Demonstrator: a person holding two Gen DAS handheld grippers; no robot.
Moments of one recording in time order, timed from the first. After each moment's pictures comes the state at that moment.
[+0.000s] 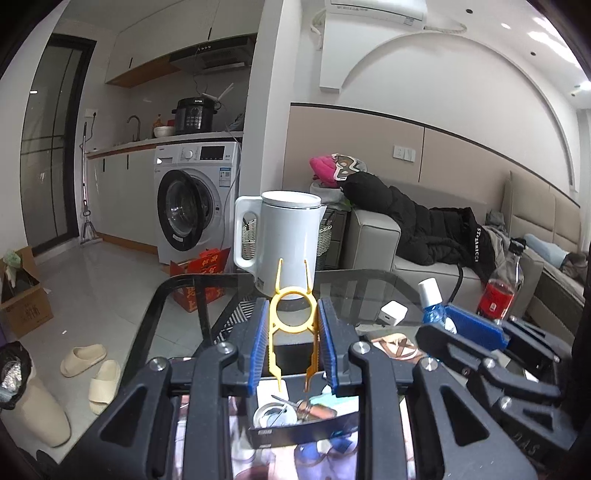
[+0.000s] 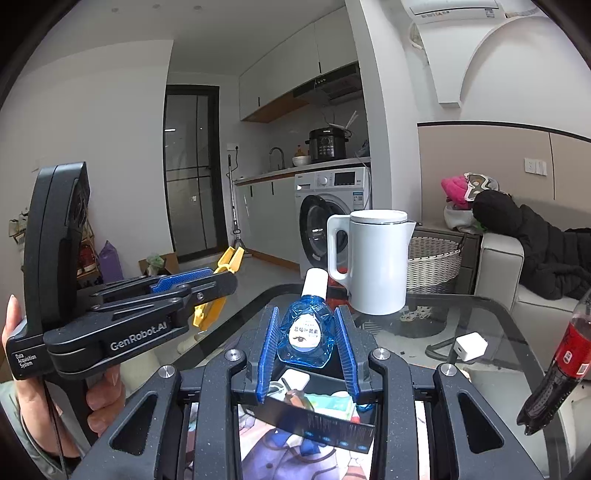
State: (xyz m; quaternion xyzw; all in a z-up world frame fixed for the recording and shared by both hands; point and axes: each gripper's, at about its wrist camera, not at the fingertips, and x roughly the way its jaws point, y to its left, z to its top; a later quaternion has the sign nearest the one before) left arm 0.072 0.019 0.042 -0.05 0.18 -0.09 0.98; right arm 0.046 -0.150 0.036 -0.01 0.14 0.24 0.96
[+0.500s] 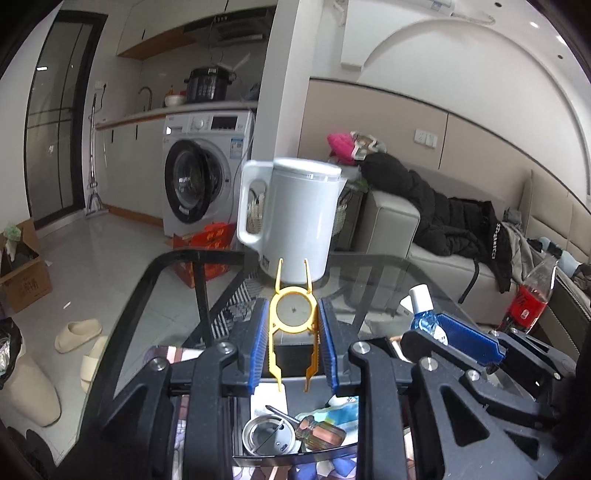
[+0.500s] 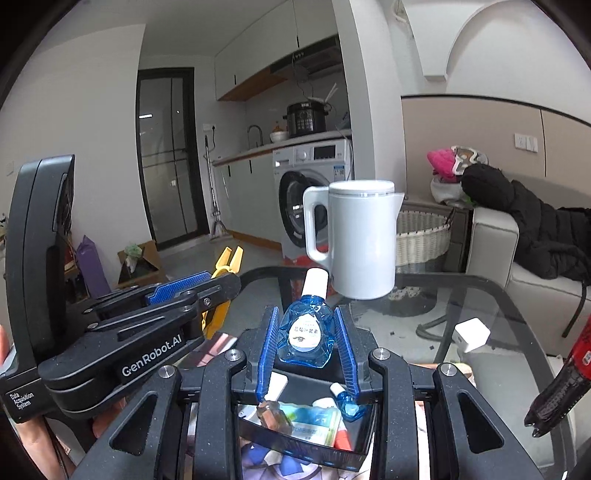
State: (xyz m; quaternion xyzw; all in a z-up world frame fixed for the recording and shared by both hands) left arm 0.131 0.008 0.009 -0.06 0.24 -0.06 0.97; right arm 0.115 -0.133 0.015 -0.01 0.22 0.21 0.95
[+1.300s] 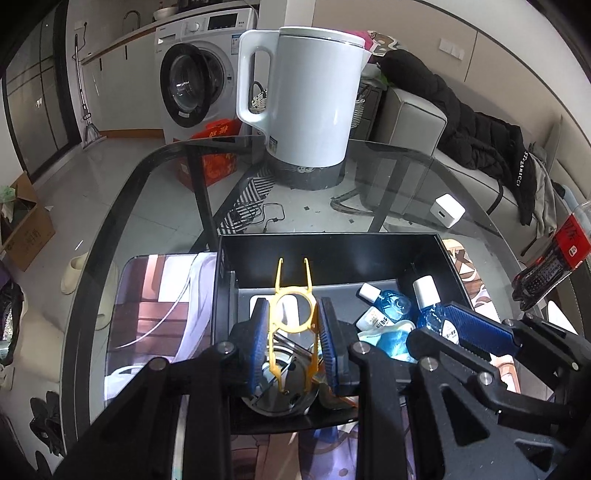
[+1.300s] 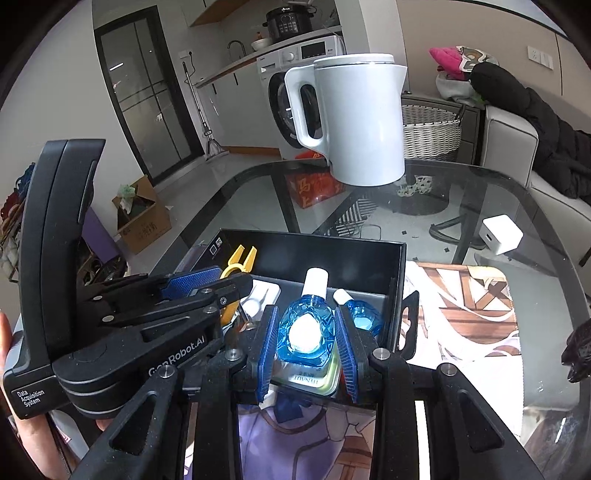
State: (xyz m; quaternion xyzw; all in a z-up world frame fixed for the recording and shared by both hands) left arm 0.178 -0.007 -0.058 -0.04 0.43 -0.05 0.90; right arm 0.160 -0.135 -0.049 0.01 0.40 0.21 0.89
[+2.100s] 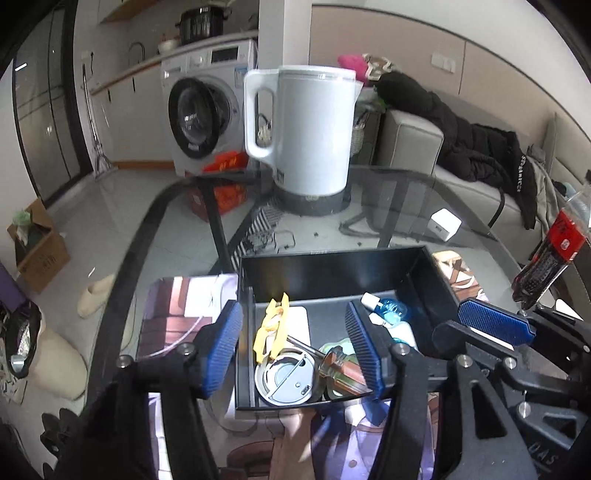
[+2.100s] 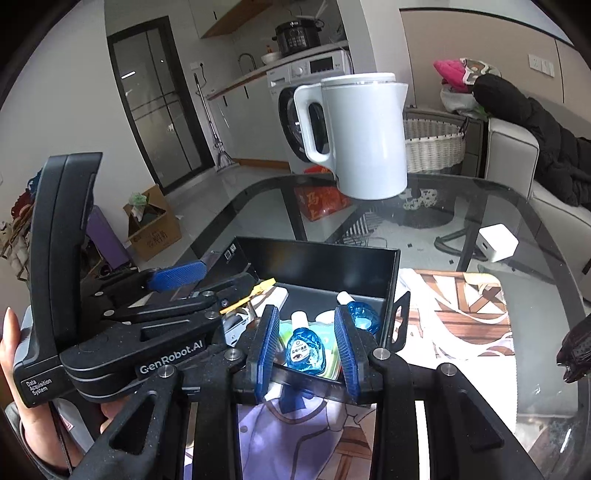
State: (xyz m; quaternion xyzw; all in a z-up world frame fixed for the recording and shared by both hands) left arm 0.142 -0.003 -0.034 -0.01 0.36 -0.03 0.93; right arm 0.134 -0.152 -0.033 0.02 0.36 0.23 0.91
